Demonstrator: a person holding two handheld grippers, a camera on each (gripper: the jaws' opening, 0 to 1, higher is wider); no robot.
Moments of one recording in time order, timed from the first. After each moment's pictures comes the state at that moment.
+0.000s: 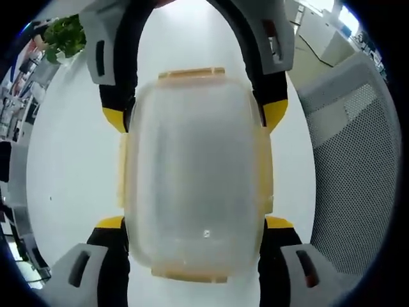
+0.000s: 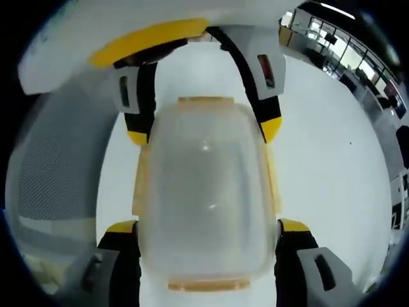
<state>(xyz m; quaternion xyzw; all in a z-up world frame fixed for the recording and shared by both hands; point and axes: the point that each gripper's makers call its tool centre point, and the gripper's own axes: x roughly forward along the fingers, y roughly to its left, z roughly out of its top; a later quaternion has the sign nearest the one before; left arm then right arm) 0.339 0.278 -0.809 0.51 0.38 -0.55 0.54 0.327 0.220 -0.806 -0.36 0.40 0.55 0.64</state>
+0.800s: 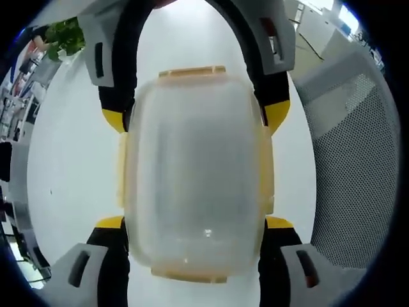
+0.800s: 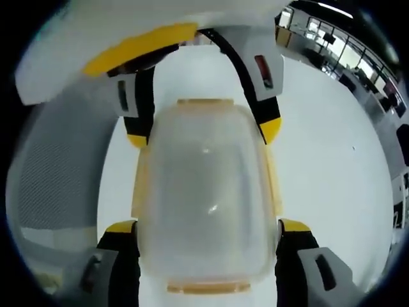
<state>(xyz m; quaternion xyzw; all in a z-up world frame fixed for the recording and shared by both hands) 0.339 0.303 -0.809 0.52 0.38 -0.54 0.54 0.328 0.247 -0.807 -0.35 0.39 0.56 0.64</state>
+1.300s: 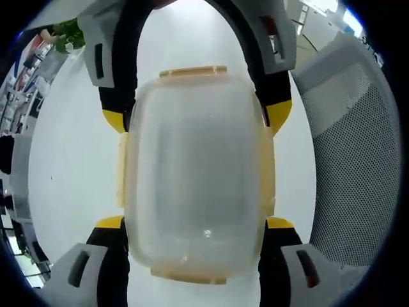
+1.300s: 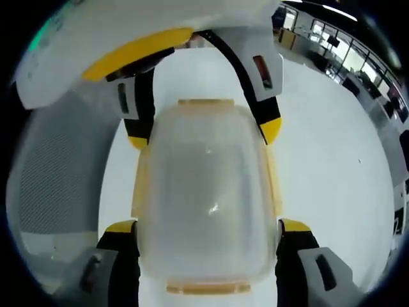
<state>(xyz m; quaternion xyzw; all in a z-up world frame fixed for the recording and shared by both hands) 0.337 0.330 -0.809 0.51 0.38 -0.53 0.55 0.327 0.274 -0.807 -0.35 0.39 0.57 0.63</state>
